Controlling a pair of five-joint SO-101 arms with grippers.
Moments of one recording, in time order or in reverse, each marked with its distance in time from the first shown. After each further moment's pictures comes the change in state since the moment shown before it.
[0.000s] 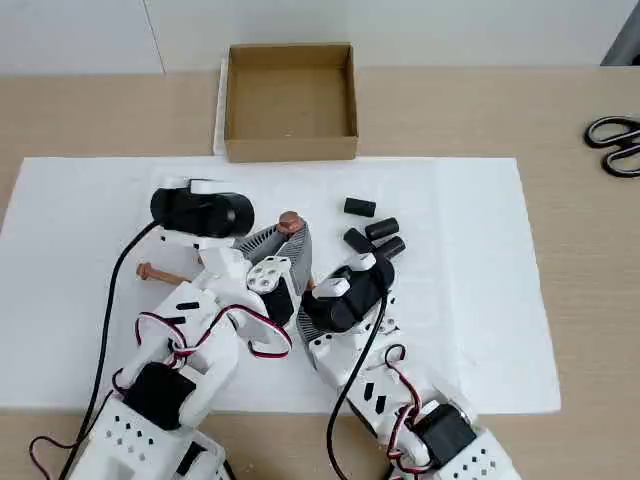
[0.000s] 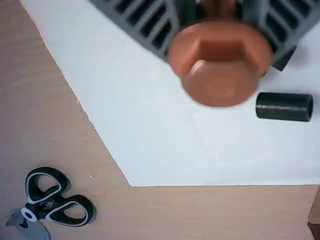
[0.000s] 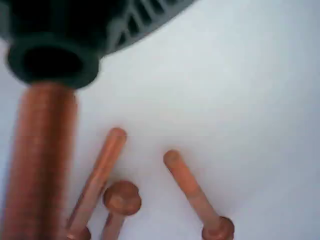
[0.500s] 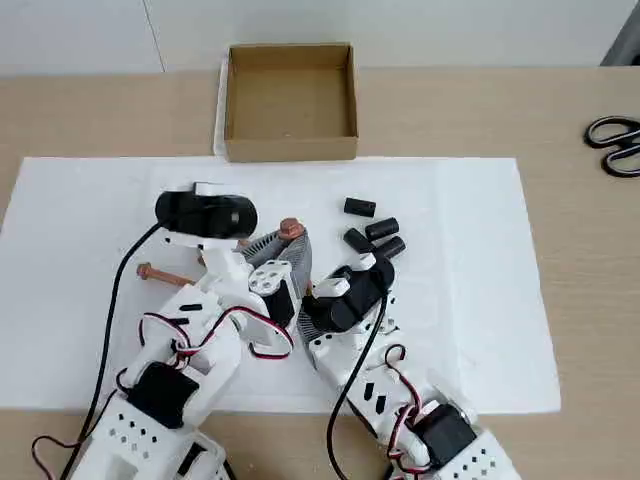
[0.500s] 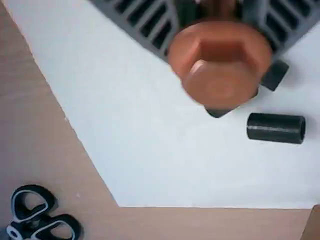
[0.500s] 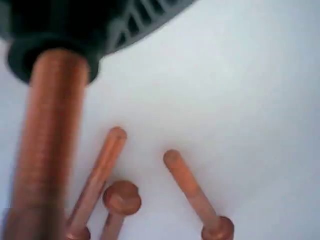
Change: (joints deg) left arm -0.1 0.1 2.4 0.2 0.3; right arm 0.0 0.0 0.0 0.0 0.0
